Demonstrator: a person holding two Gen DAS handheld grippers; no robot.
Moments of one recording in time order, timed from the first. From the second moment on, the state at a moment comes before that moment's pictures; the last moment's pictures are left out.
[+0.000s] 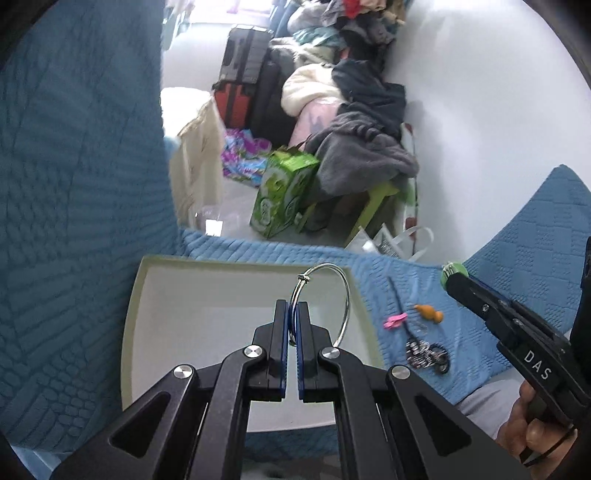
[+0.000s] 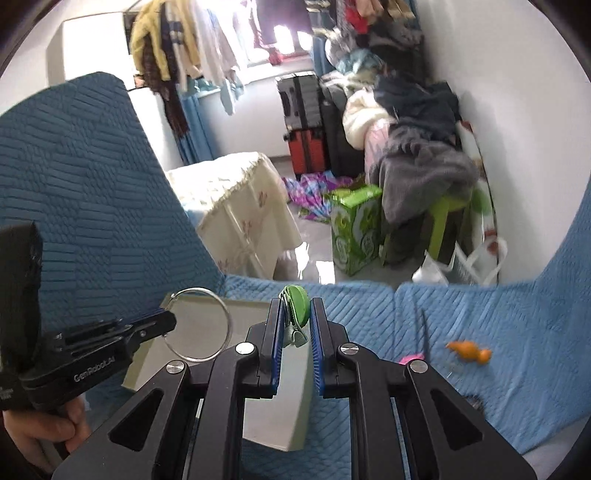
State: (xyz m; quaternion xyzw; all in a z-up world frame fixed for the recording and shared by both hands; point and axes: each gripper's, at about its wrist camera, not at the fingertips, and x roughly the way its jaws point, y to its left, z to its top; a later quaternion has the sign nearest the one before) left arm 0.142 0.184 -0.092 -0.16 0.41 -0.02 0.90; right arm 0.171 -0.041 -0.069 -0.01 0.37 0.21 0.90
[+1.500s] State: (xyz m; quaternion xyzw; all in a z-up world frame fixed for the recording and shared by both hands) left arm 0.109 0.094 0.021 -0.11 0.33 -0.04 0.94; right arm 0.141 -0.127 0.028 0.01 0.29 0.24 0.93
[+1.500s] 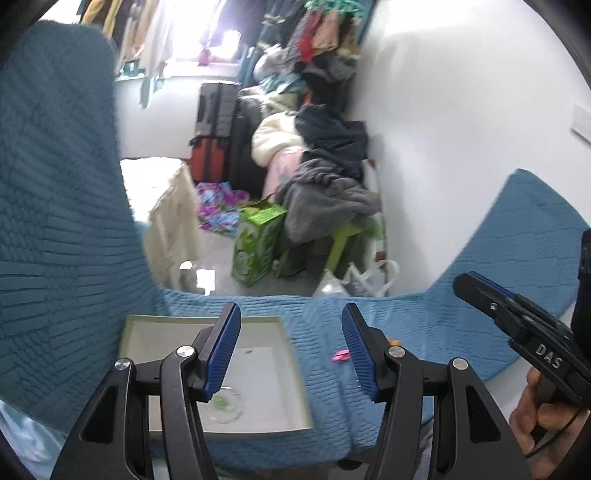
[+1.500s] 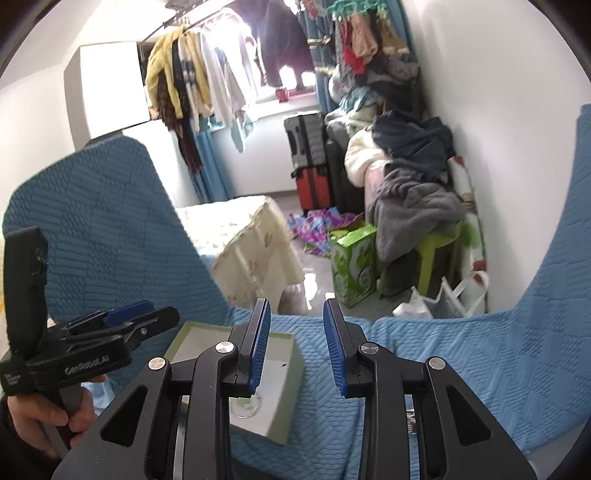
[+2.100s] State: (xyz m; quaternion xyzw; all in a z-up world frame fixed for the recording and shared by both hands) left arm 0.107 -0.028 -0.044 -0.12 0.36 -0.09 0.92; right arm 0.119 -0.240 -0.016 0.01 0.30 0.20 0.93
